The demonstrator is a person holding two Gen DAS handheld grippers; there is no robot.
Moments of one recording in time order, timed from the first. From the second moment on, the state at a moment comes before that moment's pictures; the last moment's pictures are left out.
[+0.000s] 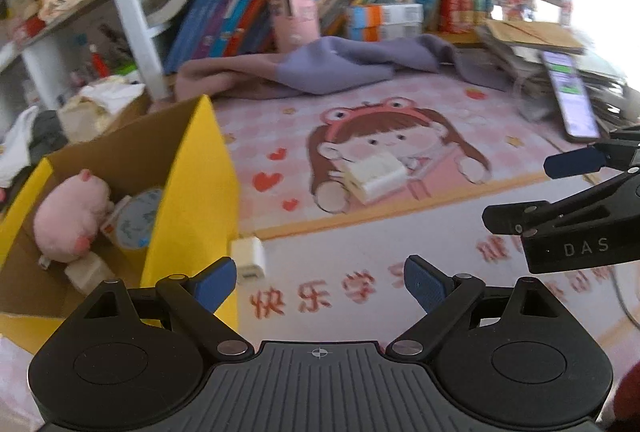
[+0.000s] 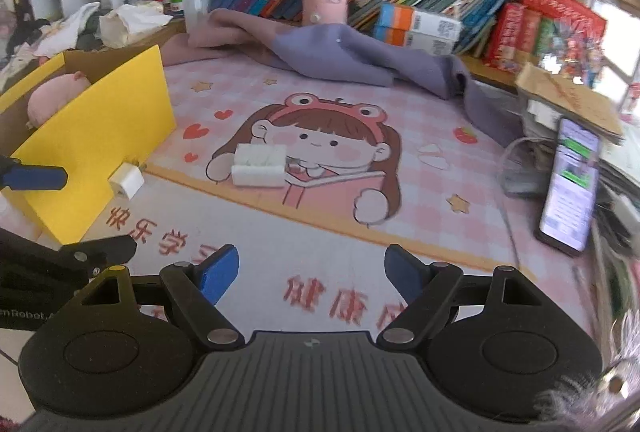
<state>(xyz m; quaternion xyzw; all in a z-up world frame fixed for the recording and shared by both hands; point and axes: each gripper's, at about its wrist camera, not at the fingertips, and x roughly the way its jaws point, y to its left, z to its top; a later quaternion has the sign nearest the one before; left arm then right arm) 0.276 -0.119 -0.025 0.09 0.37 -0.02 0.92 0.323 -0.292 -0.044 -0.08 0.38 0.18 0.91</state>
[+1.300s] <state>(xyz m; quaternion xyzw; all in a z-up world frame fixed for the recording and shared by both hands) 0.354 -0.106 -0.071 0.02 0.41 0.16 0.90 0.450 -0.222 -0.086 -0.09 0.41 0.30 0.86</state>
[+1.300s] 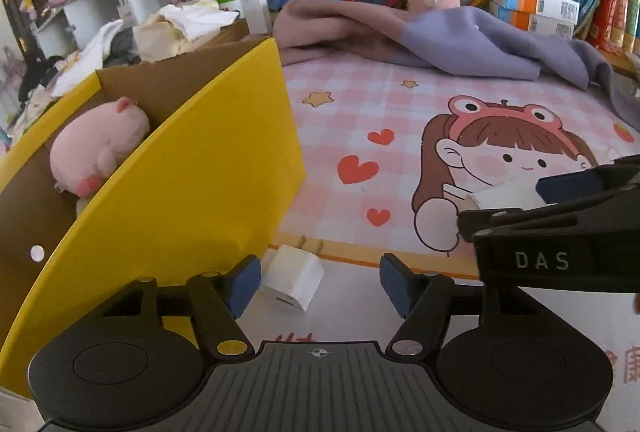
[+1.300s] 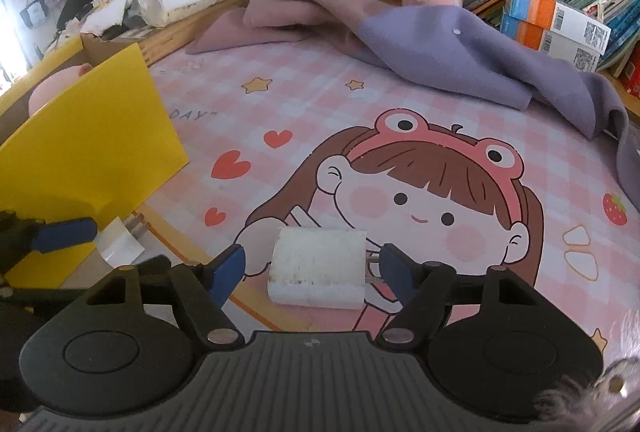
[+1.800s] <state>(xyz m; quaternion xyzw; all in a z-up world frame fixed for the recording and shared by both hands) 0.347 -0.102 -0.064 -0.02 0.42 0.11 0.90 0.436 -0.250 -0.089 -0.13 0.38 0.29 0.87</state>
